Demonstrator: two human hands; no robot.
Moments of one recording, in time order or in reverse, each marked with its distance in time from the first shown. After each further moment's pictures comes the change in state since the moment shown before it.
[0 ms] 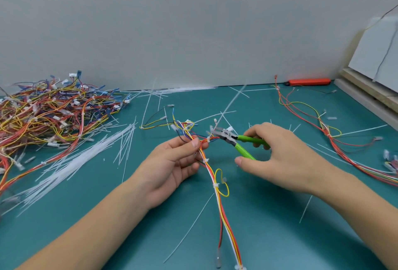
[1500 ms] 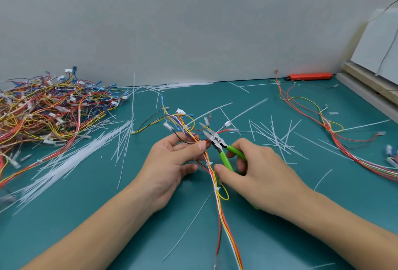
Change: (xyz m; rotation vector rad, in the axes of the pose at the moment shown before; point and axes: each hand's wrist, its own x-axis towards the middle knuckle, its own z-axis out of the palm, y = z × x) left_hand -0.002 -0.011 0.008 0.107 0.114 0.134; right_hand -0.017 -0.033 0.039 0.085 -0.023 0.164
